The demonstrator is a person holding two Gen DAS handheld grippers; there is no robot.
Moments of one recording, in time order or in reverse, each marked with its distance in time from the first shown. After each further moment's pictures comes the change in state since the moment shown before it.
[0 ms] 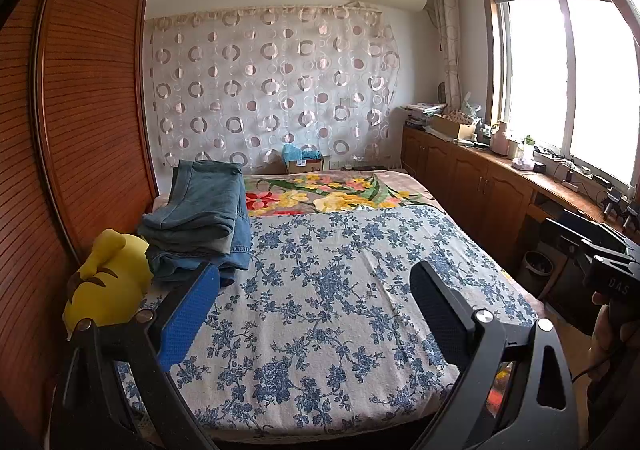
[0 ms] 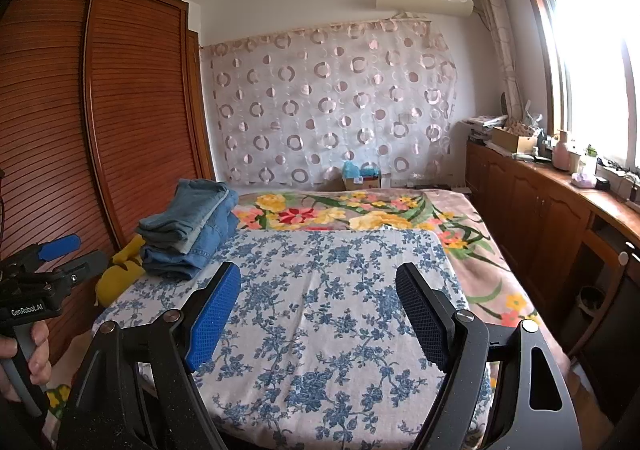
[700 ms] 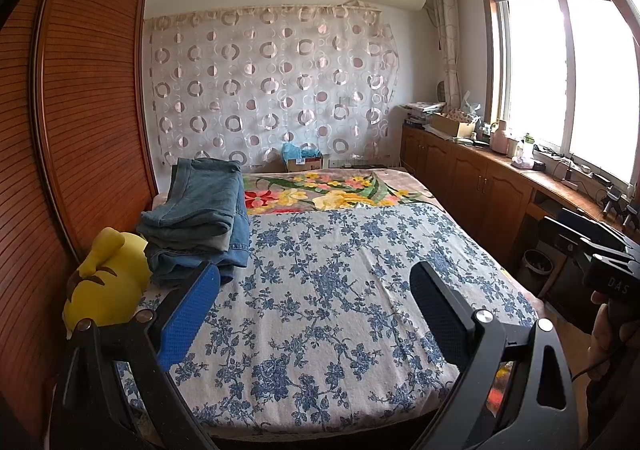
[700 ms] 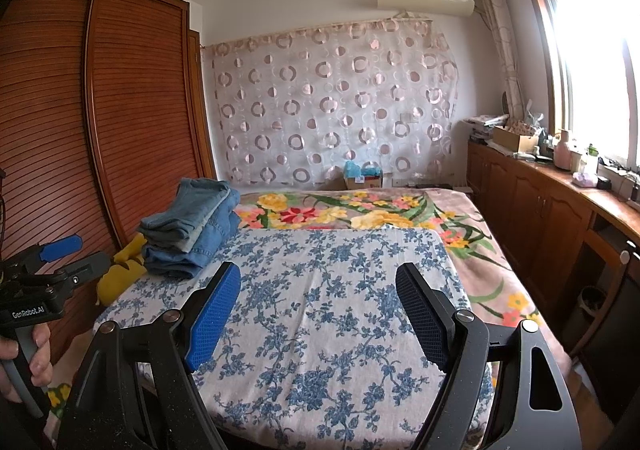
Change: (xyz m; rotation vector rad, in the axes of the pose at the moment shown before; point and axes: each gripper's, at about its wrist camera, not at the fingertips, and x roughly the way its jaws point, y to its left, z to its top) left arm 0.000 0.000 -0.001 0.000 -0.001 0.000; right arm 0.000 -0.001 -0.001 0.001 0.001 0.005
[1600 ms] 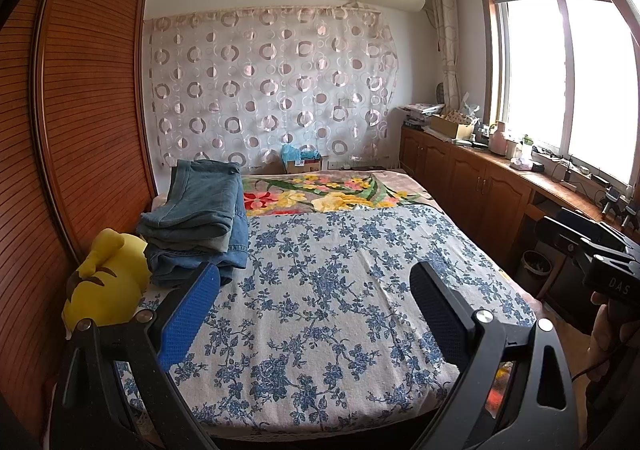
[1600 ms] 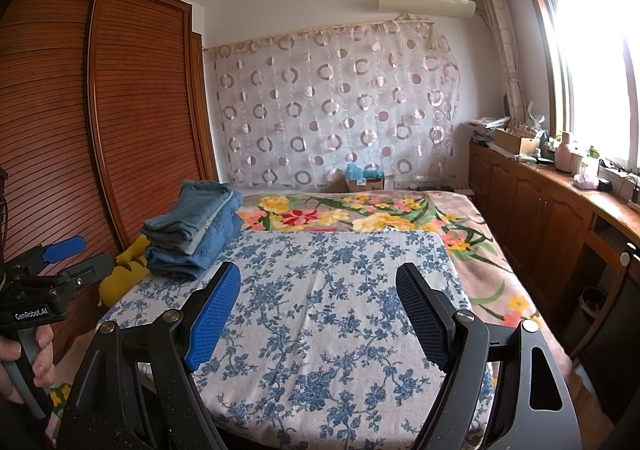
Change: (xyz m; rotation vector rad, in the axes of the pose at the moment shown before) left arm 0.000 0.000 0.000 0.000 -0.001 -0.001; right arm 0.000 0.000 -0.001 -0.005 -0.006 0.005
